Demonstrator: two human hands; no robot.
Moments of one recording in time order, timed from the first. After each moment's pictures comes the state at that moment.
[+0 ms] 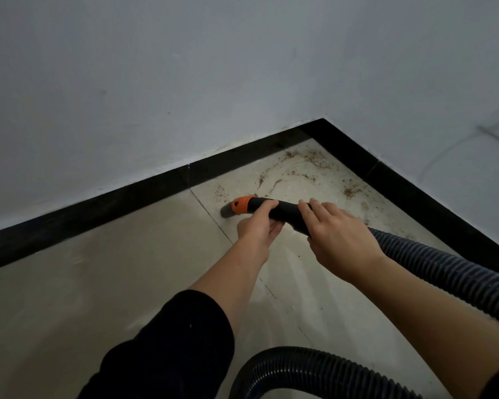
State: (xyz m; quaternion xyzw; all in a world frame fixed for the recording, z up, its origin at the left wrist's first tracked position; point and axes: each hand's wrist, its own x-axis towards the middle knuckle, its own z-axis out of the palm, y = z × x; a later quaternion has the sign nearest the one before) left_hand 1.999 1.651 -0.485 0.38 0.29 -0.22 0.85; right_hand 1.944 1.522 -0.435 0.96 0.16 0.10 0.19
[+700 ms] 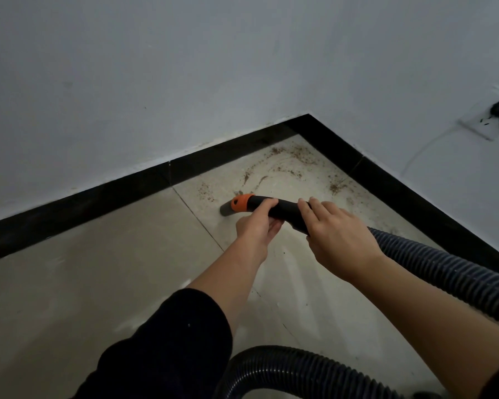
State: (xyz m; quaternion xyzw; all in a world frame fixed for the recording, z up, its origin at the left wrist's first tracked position) left_hand 1.997 1.621 -0.486 0.38 0.28 -0.23 0.85; right_hand 1.939 1.494 -0.437 0.97 0.13 0.09 0.20
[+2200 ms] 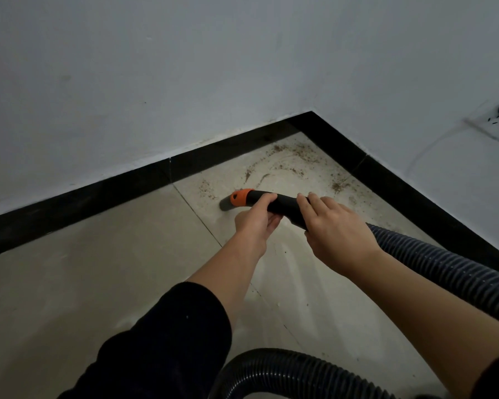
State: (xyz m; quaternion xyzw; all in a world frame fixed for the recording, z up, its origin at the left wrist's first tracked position) left_hand 2.007 1.622 -0.490 0.37 0.28 -0.23 0.85; right_hand 1.948 1.500 -0.435 0.97 0.13 0.05 0.22
